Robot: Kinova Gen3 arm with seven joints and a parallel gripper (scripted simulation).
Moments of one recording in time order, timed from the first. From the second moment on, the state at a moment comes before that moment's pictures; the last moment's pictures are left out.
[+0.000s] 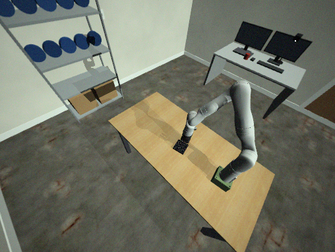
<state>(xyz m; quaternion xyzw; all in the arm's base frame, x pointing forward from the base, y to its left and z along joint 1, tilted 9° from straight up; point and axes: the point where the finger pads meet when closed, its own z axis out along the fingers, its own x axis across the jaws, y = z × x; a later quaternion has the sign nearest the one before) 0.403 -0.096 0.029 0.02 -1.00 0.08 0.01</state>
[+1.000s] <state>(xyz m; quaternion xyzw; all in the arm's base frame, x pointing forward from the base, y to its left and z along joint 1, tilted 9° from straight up) 0.400 -0.098 0.030 -0.02 -1.00 0.08 0.01</state>
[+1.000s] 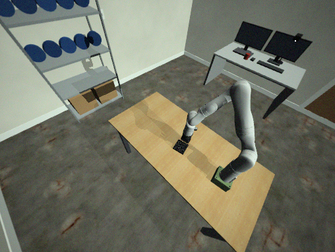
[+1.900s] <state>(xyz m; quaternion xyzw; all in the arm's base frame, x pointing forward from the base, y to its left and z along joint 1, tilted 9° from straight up) 0.370 -0.105 0.029 -0.40 -0.91 0.08 0.00</state>
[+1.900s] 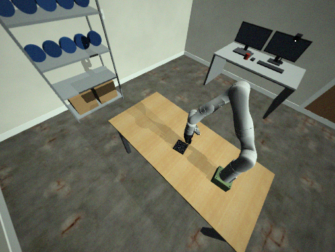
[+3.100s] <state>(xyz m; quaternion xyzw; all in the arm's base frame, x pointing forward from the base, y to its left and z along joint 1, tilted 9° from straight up) 0.379 -0.095 0.040 -0.91 -0.40 0.05 -0.05</state>
